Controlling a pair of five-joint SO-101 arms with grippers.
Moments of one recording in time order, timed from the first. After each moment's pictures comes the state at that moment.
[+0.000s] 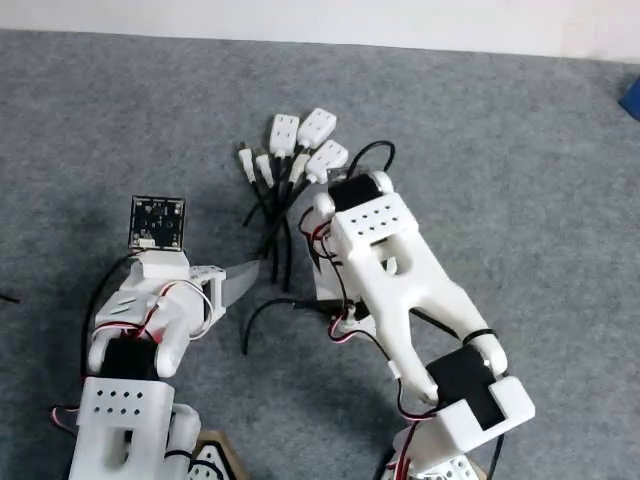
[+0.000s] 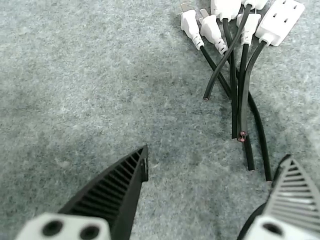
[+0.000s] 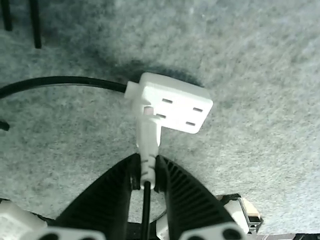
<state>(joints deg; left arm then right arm) -3.6 -70.9 76.2 45.2 0.7 -32.5 2.9 8.6 96.0 -18.3</state>
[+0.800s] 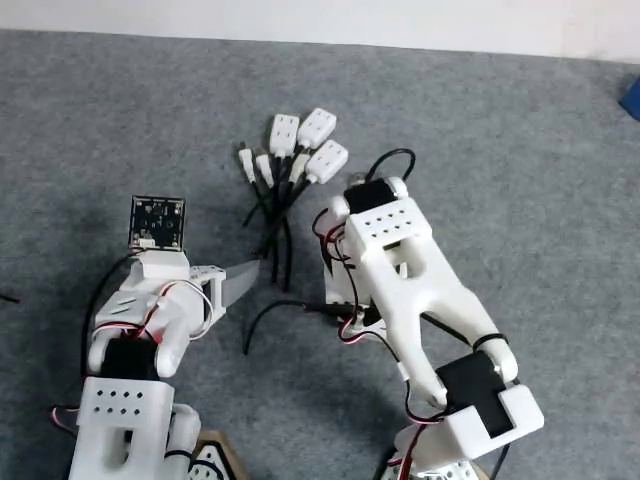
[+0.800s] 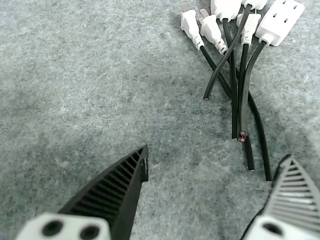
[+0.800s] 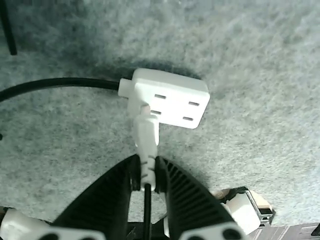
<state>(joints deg) -3.6 -70.9 76.2 45.2 0.7 -29.5 1.2 13.3 94.2 -21.8</state>
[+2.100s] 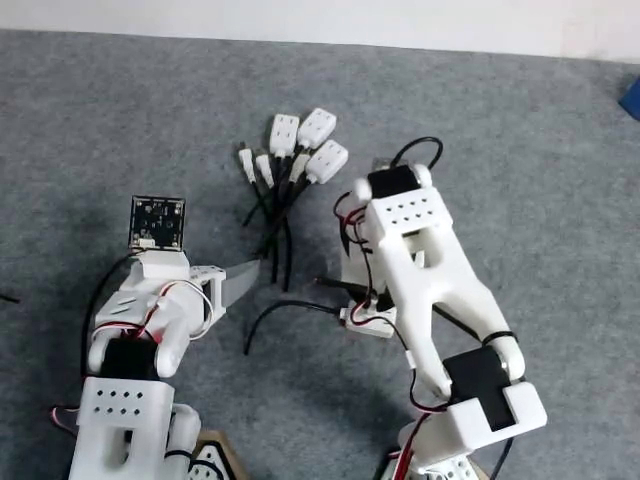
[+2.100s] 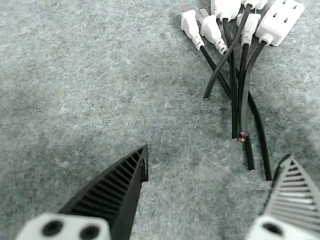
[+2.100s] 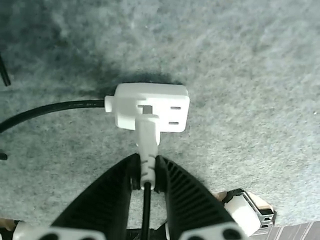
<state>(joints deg) -3.6 -70.9 76.2 45.2 0.7 -24.7 1.4 9.3 96.0 -21.4</state>
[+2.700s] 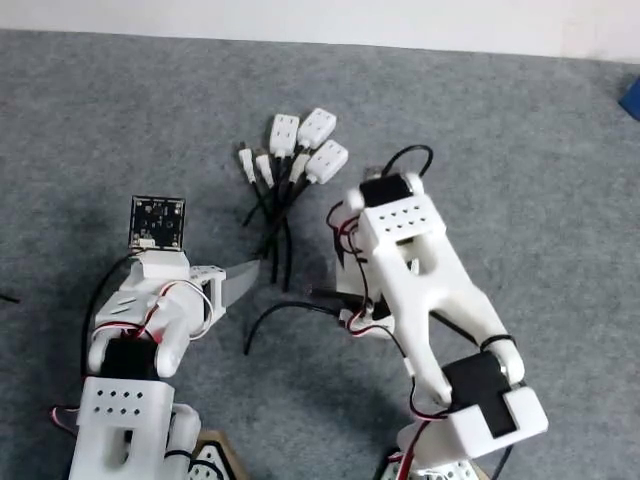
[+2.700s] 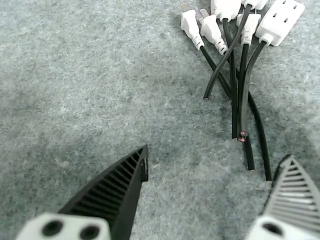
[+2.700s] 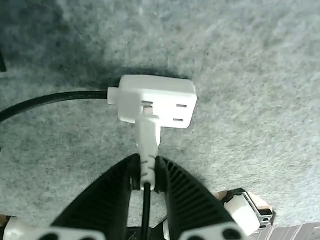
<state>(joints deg) -3.6 -70.9 76.2 45.2 0.7 -26.2 1.0 13.6 93.8 -21.1</state>
